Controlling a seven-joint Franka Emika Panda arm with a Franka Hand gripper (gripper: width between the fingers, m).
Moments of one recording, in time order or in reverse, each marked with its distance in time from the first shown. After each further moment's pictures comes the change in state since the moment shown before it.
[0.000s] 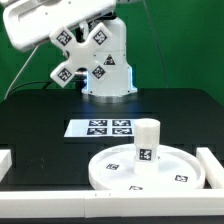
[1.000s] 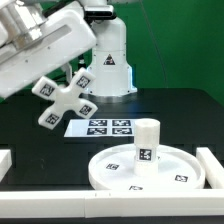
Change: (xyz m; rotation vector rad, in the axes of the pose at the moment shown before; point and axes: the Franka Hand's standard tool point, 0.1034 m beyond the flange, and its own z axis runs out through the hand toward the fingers) arm 0.000 0.061 0.057 0.074 -0.195 0.108
